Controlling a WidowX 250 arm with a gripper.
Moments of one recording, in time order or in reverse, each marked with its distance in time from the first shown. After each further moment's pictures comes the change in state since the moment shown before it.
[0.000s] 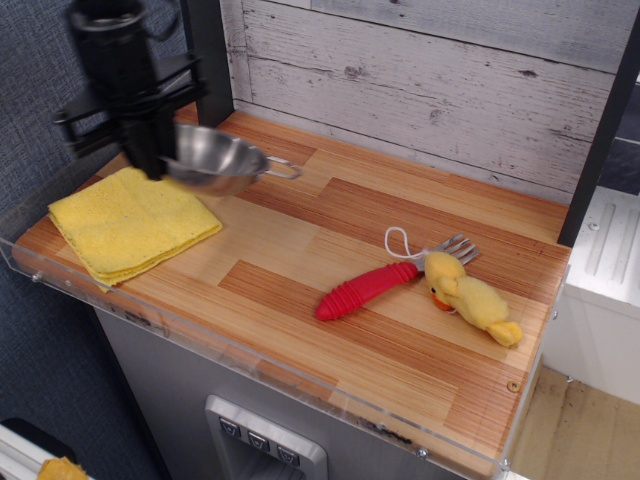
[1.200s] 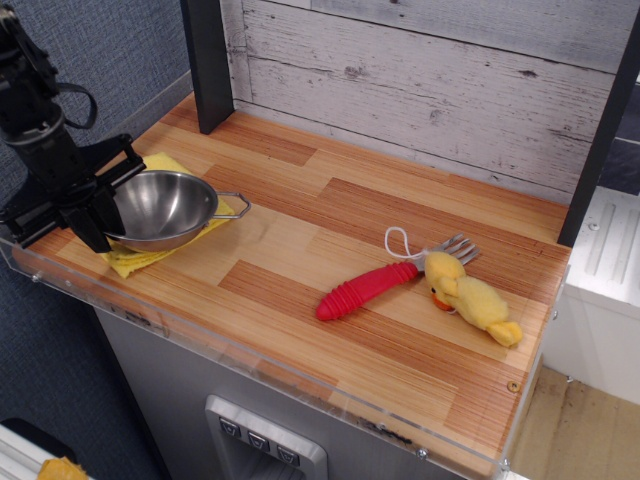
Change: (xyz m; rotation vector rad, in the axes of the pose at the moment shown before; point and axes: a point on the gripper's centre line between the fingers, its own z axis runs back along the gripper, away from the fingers) arm 0.027 0.037 -0.059 -0.098 -0.021 -0.064
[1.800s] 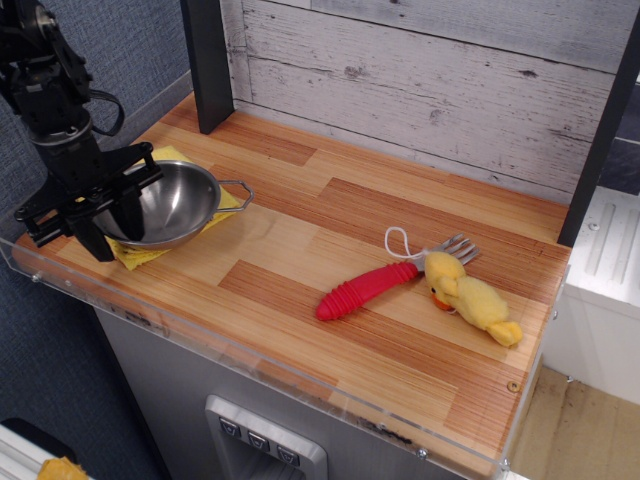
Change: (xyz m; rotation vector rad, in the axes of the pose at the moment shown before) arm -0.005 -0.007 -0.005 0.058 0.001 -0.011
